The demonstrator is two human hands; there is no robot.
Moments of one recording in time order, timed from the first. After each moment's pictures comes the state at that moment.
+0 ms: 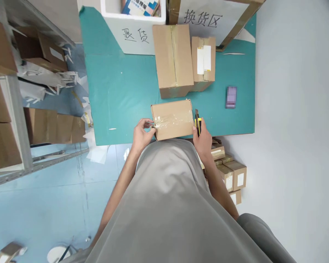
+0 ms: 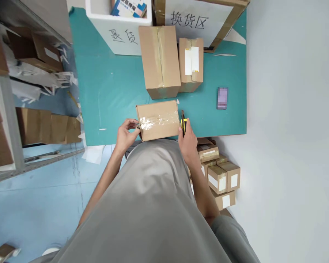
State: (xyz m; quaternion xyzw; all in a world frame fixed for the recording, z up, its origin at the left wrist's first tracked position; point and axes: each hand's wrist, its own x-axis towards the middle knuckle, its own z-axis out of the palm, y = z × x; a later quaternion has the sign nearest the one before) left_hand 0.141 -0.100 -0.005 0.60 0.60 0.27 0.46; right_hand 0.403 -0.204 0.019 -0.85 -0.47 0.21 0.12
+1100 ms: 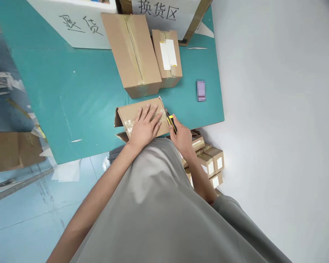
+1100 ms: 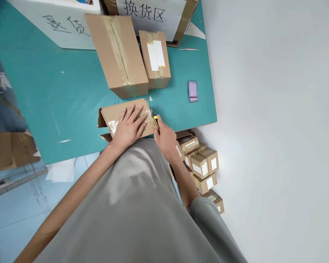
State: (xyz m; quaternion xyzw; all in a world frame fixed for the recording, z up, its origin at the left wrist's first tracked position) left_hand 0.247 -0.094 0.004 0.88 0.34 0.15 0.29; right_hand 0.408 -0.195 0.064 -0.82 -0.52 0.23 0.04
